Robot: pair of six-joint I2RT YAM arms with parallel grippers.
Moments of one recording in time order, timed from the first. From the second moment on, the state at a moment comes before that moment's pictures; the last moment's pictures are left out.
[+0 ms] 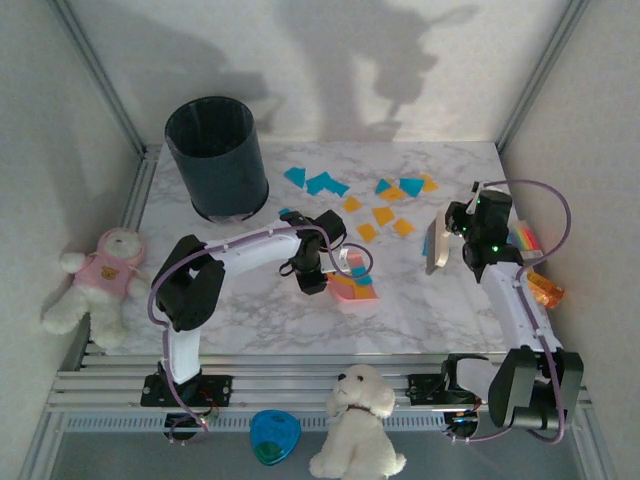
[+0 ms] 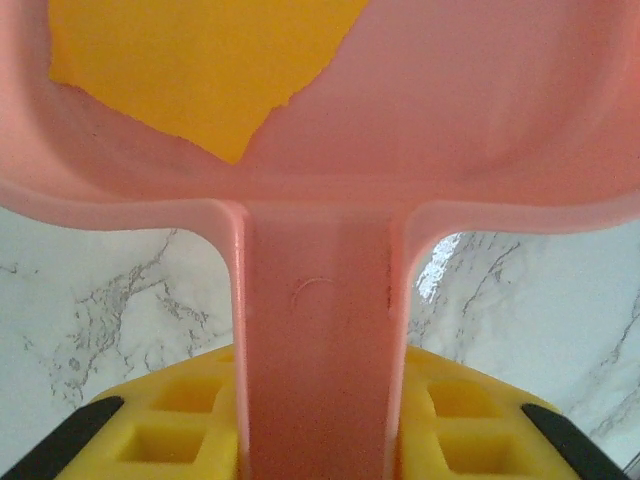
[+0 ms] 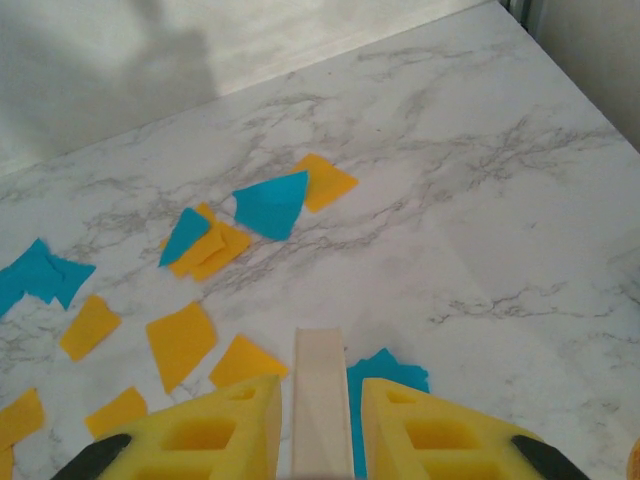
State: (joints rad) left arm -0.79 1.94 1.46 -1.00 0.08 0.43; right arm -0.05 1.16 0.83 -0.22 -0.03 0.26
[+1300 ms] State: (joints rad) left arm -0.79 1.94 1.45 -0.96 0.10 0.45; right arm -0.12 1.11 0.79 -0.42 -0.15 0.30
